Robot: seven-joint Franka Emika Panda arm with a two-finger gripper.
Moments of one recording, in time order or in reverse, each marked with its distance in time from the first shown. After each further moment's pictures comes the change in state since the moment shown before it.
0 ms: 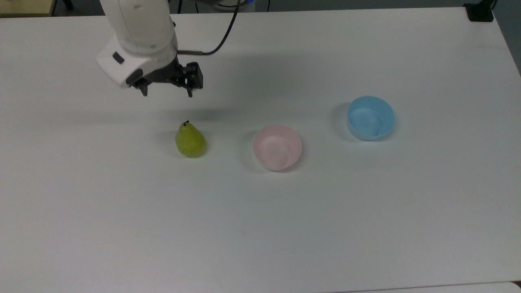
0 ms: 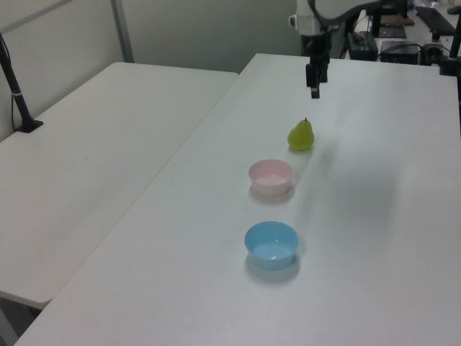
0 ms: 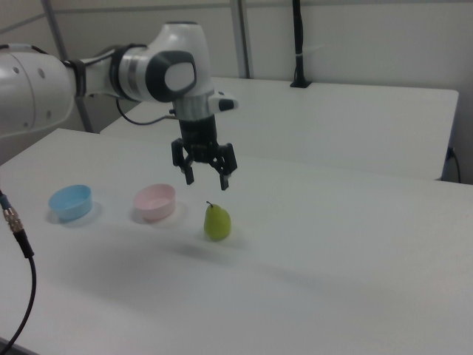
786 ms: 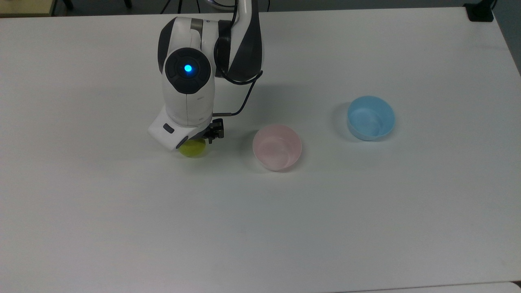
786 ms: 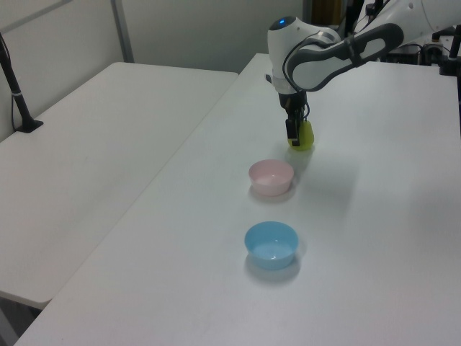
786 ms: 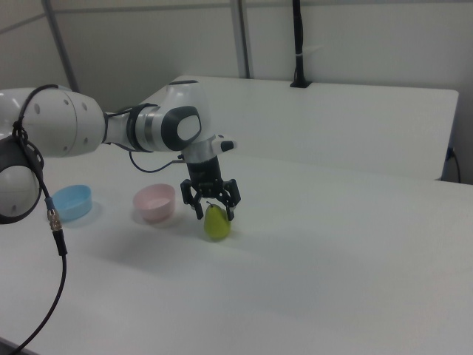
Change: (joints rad) arm 0.075 0.220 -0.004 -0.006 -0.058 0.229 0.005
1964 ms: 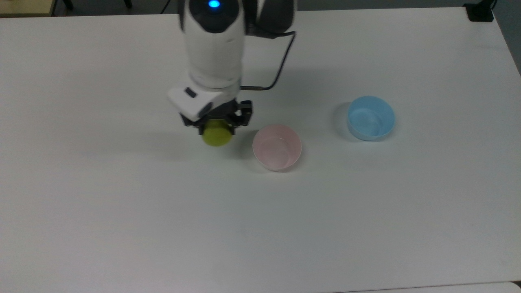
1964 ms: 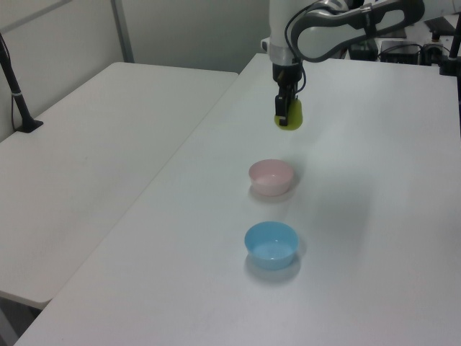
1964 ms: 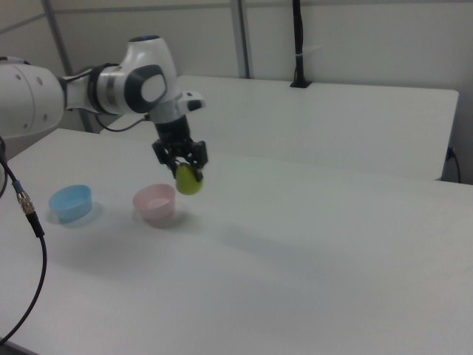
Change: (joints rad) arm 0.122 -0.131 -0.037 0.024 0.068 -0.027 0.127
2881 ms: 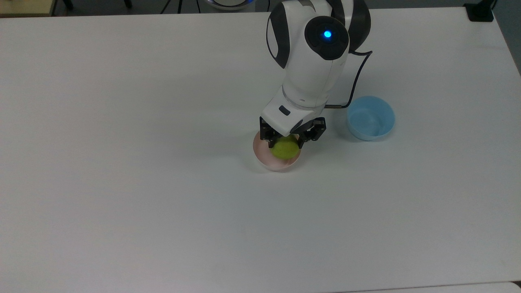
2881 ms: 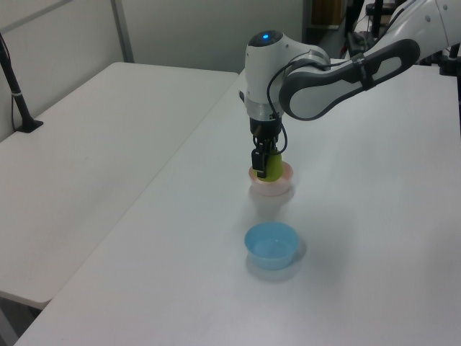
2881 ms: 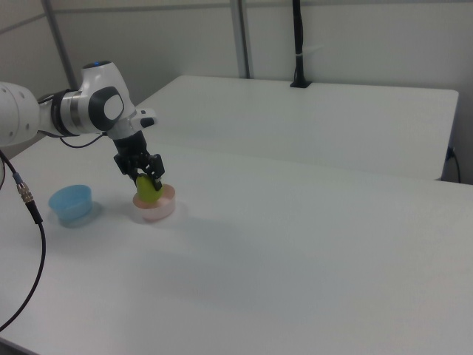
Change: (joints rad) arm 0.223 0.114 -0.018 0.012 0.006 0.101 0.237
